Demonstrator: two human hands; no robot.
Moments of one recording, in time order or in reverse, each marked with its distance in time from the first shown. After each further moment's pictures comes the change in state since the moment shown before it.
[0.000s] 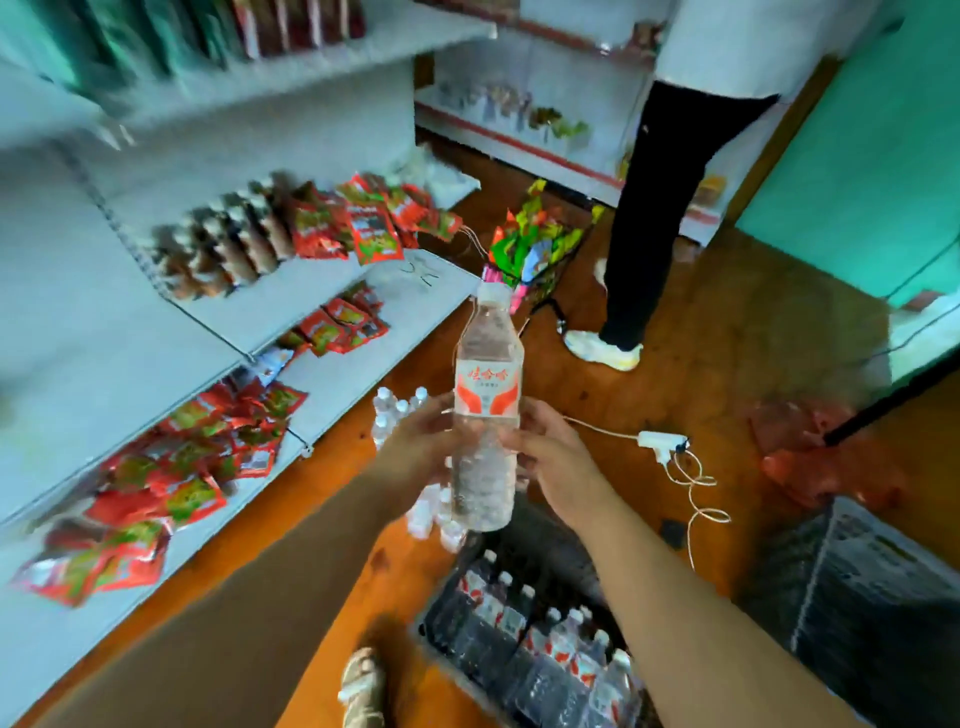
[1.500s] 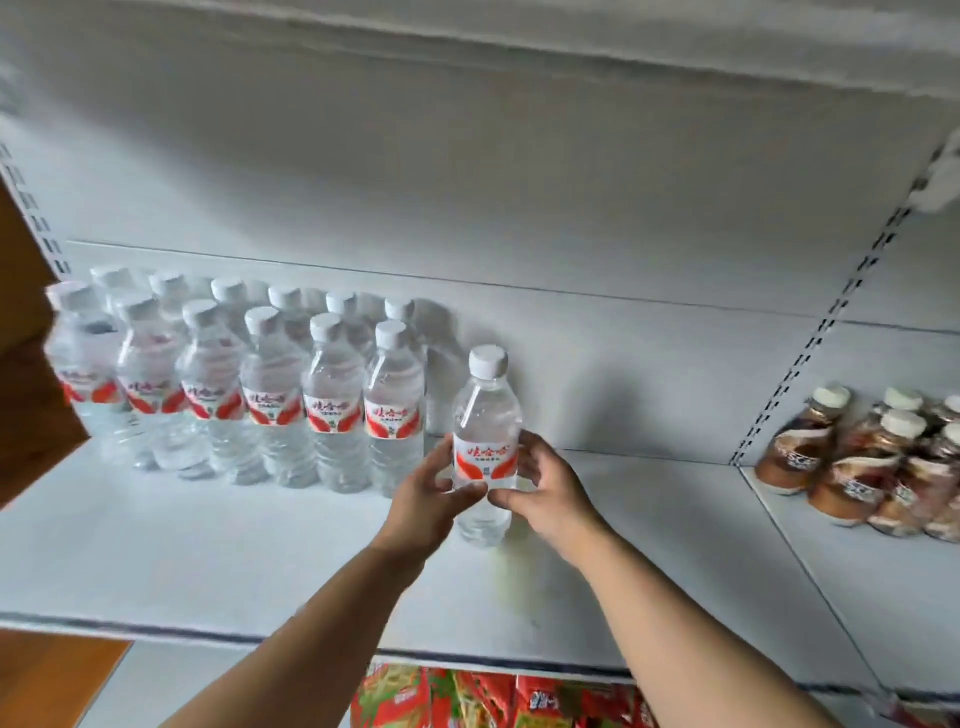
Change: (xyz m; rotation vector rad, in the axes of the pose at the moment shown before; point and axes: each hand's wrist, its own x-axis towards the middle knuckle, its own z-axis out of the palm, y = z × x) left_hand -0.030 -0.129 -0.690 -0.008 1.126 0.431; right_hand 0.391 0.230 0.693 -0.508 -0.943 -0.385
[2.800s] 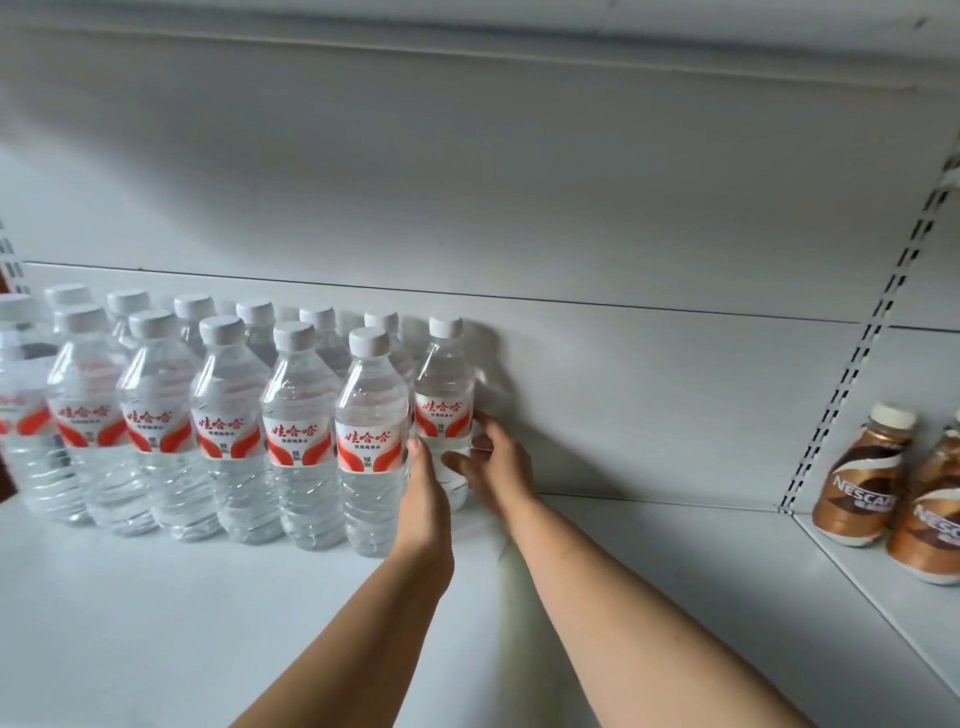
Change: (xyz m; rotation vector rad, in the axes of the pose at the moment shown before) left_hand 0.076 -0.031 0.028 -0.446 0.398 0.008; right_hand 0.121 0.033 0.038 -0.100 0.152 -0.153
